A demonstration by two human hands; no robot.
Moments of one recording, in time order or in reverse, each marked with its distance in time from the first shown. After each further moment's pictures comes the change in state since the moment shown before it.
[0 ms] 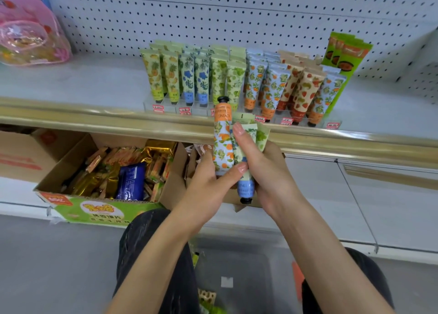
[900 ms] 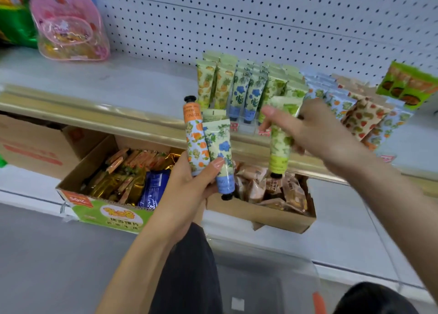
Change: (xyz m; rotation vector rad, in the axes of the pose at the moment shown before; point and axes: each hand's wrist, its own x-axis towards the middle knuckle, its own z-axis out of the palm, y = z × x) left_hand 0.002 0.001 -0.105 -0.306 0.228 -0.040; right_hand 0.058 -0.064 0.044 -0.920 -0.131 -0.317
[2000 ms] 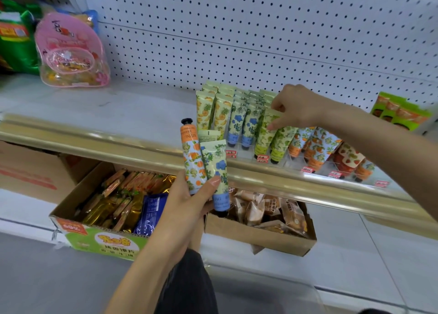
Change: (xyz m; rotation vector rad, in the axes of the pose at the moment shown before) left_hand 0.018 0.010 -0.003 0.036 0.032 -0.015; right_hand 0.115 0.001 -0.040 -0.881 -0.137 -0.094
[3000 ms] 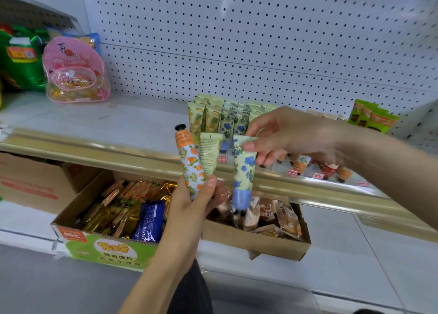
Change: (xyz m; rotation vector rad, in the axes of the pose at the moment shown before) left_hand -0.026 0.010 0.031 -0.049 0.071 0.104; right_hand -0.094 -0.040 -0.028 0.944 -0.262 -0.003
